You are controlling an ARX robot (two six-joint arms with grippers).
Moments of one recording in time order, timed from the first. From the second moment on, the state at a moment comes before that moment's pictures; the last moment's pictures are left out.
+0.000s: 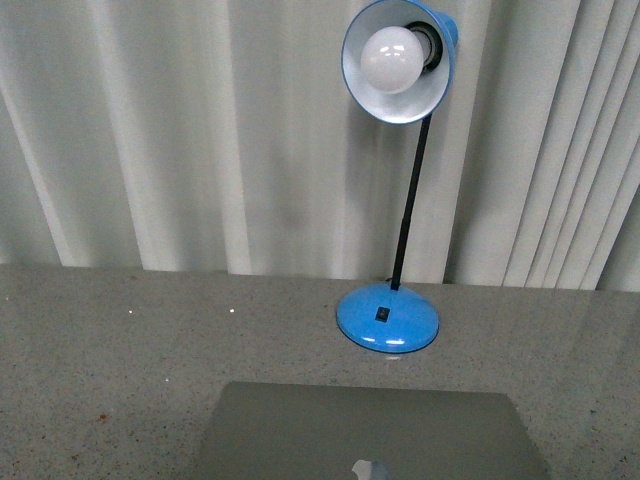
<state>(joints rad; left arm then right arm) 0.00 0.00 0.03 0.00 0.00 0.00 0.00 0.00 0.01 0.00 0.00 -0.01</state>
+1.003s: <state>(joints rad) 0.00 0.00 0.03 0.00 0.00 0.00 0.00 0.00 0.01 0.00 0.00 -0.01</state>
